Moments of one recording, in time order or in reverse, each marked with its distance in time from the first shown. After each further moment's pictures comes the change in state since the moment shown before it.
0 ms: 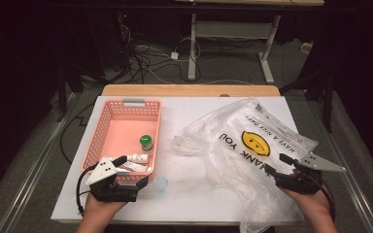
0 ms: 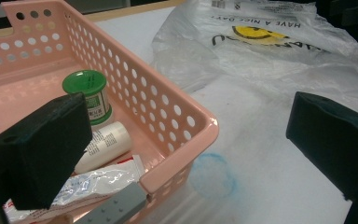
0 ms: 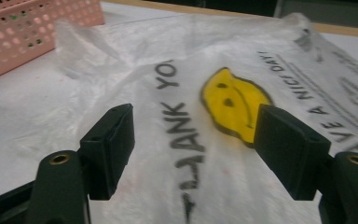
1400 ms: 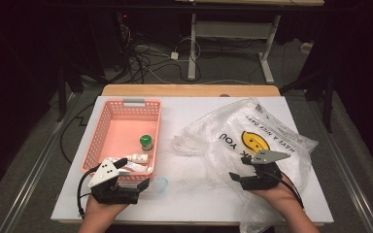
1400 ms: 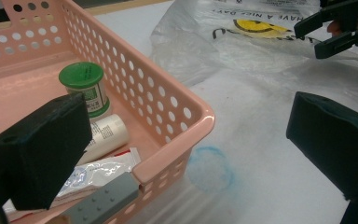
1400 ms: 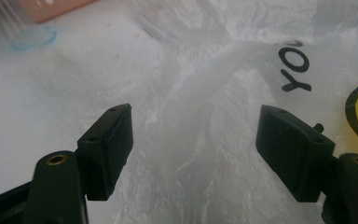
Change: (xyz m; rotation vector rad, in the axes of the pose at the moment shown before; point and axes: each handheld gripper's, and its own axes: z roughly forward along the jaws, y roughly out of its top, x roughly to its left) left arm -0.004 -0.003 0.002 0.019 0.008 0.000; right arm 0.054 0.016 0.068 0.222 0.211 -0.199
